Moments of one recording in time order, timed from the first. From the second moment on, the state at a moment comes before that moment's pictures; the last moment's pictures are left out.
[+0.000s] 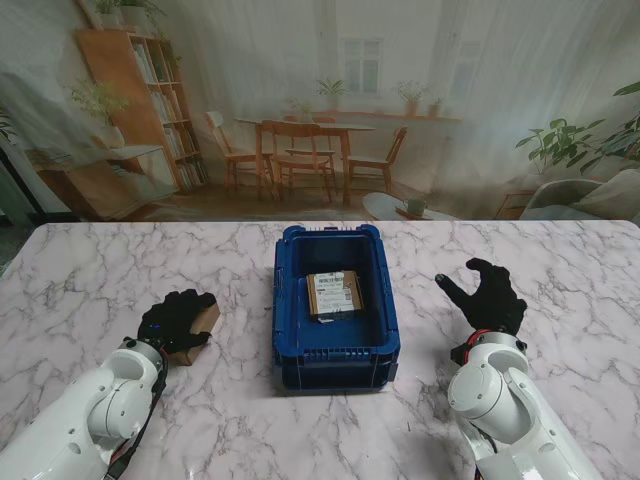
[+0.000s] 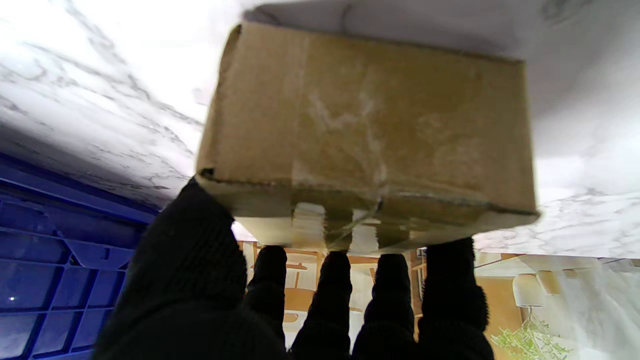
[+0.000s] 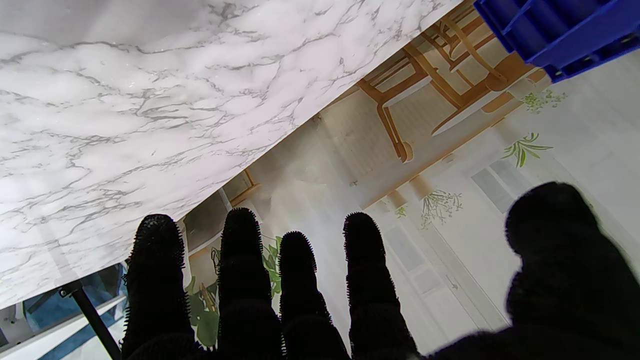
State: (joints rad) left arm 1.59 -1.04 -1.27 -1.46 1.00 0.05 0.00; right arm -1.65 -1.22 1.33 -1.62 -0.54 0.45 -0.44; left_hand 0.97 -0.30 0.14 0.13 0.20 0.07 0.27 0.85 0.21 0.19 0.27 0.71 0.18 0.25 0.22 0.74 0.29 0.29 0.82 0.41; right_hand 0.36 -0.32 0.41 -0.07 0.30 0.04 0.57 0.50 0.23 0.21 0.61 0.34 0.42 0.23 0.40 0.37 0.13 0.52 0.98 0.43
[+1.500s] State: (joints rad) left arm 1.57 -1.04 -1.27 -1.43 1.00 0.03 -0.02; right arm -1.64 -1.22 1.32 -1.61 -0.54 0.45 -0.44; left_hand 0.97 -0.35 0.16 0.09 0.23 0.00 0.33 0.87 0.20 0.14 0.34 0.82 0.25 0.37 0.35 0.90 0.34 0.31 0.88 0.42; right_hand 0.36 -0.31 0.41 -0.07 0.30 0.04 0.57 0.50 0.23 0.21 0.61 0.34 0.42 0.23 0.40 0.37 0.13 0.52 0.98 0.43
